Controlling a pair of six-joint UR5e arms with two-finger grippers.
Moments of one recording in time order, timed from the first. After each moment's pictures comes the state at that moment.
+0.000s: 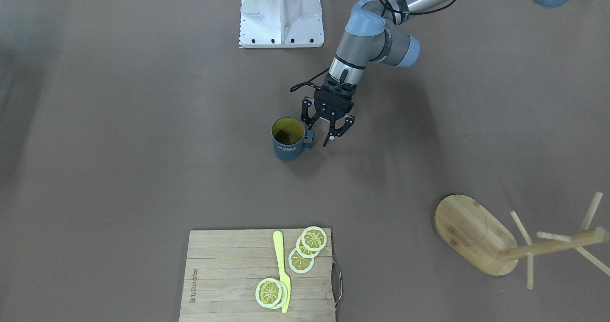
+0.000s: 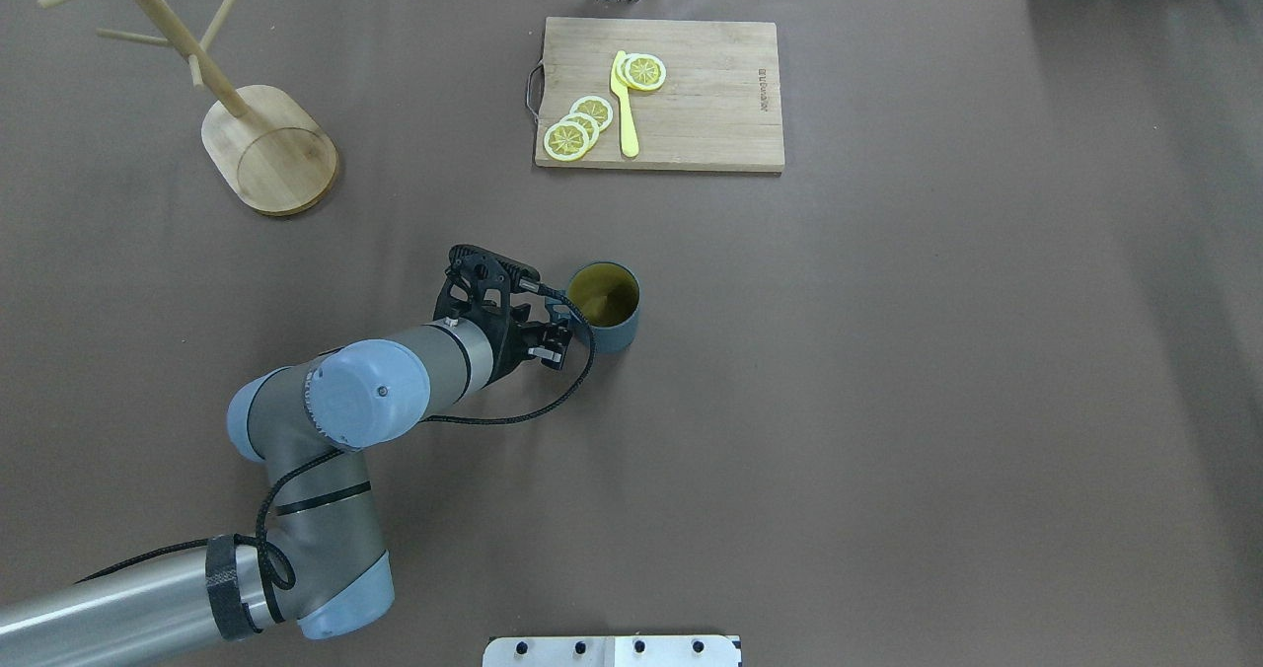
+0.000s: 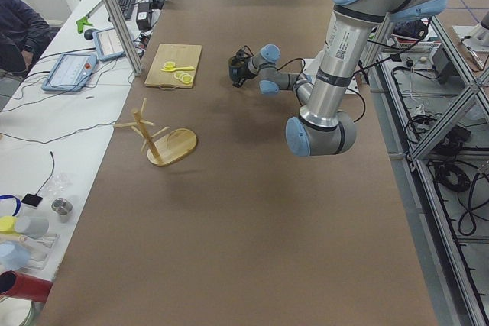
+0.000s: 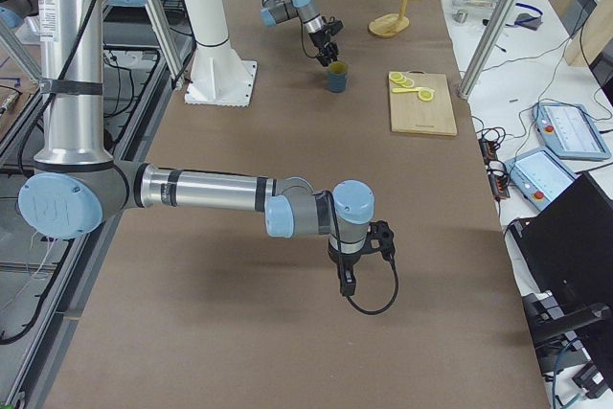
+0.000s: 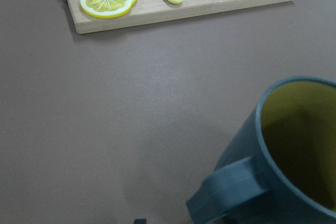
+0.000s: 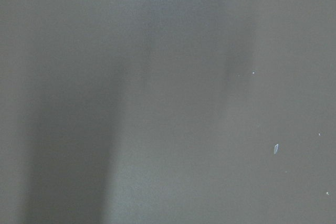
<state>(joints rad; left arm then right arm) -0.38 -2.07 -1.56 -2.32 -1.40 -0.94 1.49 -1.62 1.57 -1.43 2.25 -0.05</state>
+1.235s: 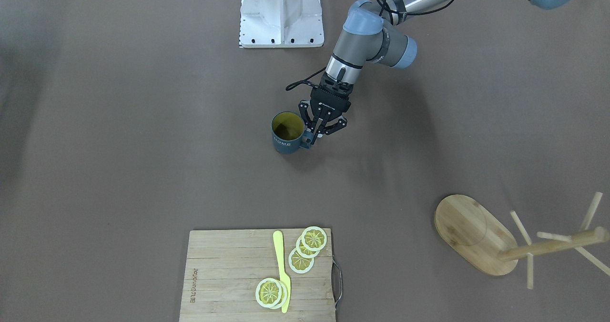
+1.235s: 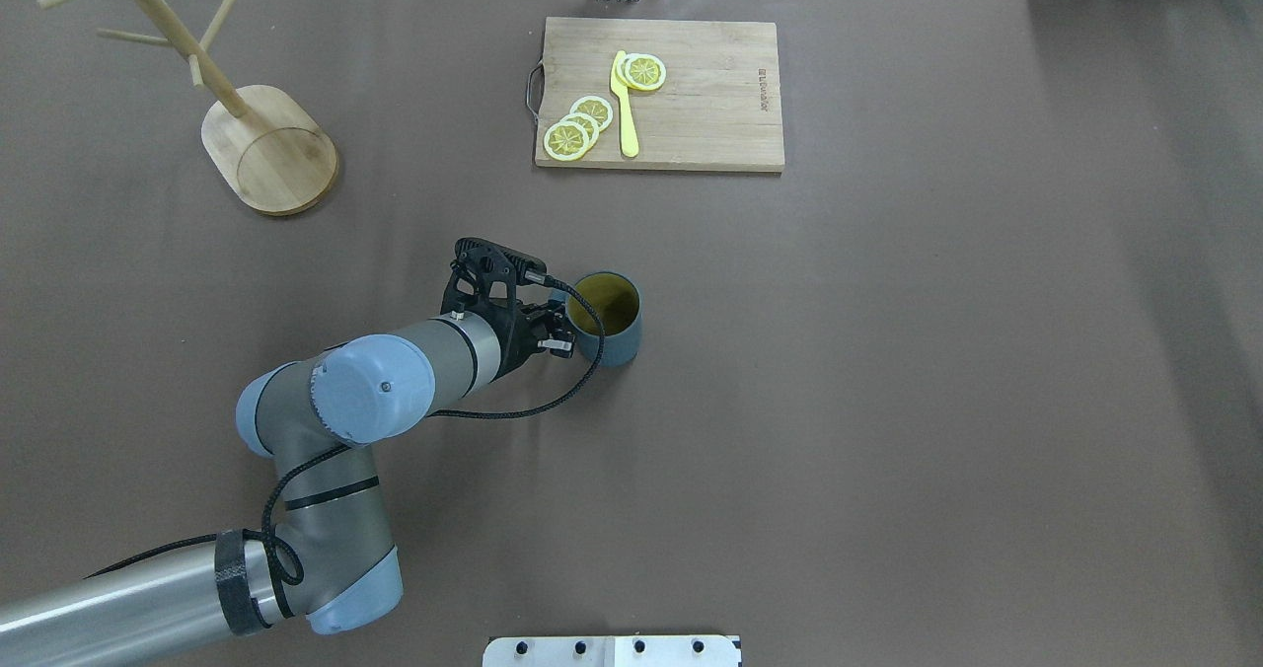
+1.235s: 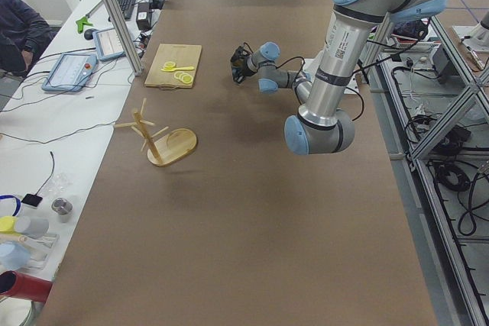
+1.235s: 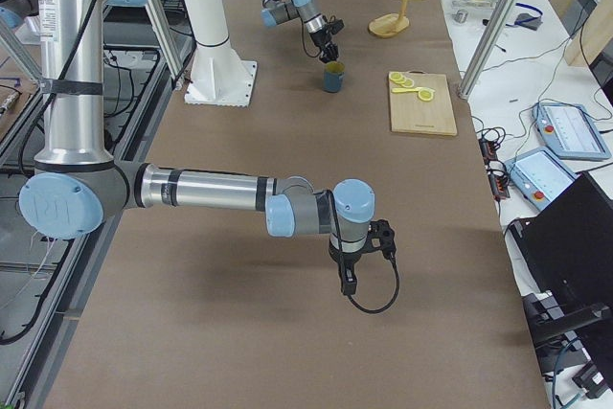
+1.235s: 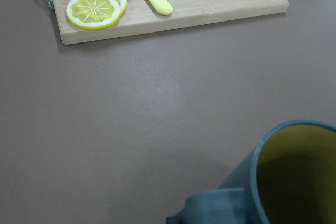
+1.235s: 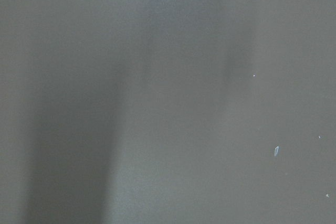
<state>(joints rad) -0.39 -2.09 -1.55 -2.35 -1.40 -0.96 1.49 -1.62 1.57 -1.43 2.25 -0.05</state>
